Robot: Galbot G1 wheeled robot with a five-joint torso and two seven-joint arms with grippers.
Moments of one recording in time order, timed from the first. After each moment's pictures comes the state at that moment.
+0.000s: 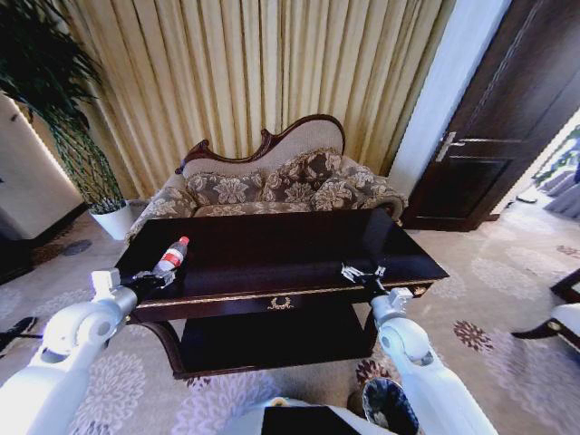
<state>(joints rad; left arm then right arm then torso) 1.43 -0.86 -0.85 -2.10 -0.86 0.69 -0.09 -1.38 1.16 0.51 1.97 0.48 -0.11 0.12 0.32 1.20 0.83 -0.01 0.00</state>
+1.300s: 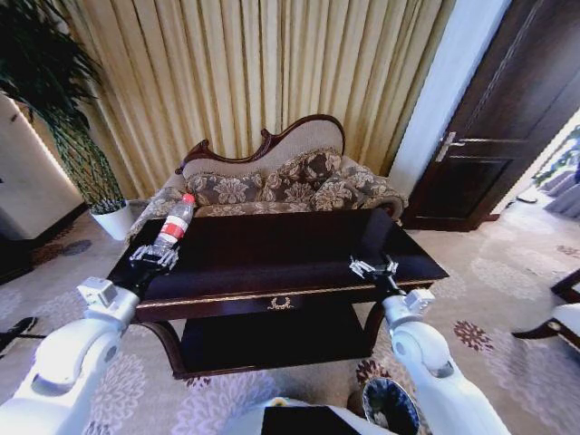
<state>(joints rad) 1.52 -0.90 -0.85 -2.26 -0.61 0.22 0.10 -1.49 1.11 0.57 2.21 0.56 -0.10 0.12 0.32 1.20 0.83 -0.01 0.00</state>
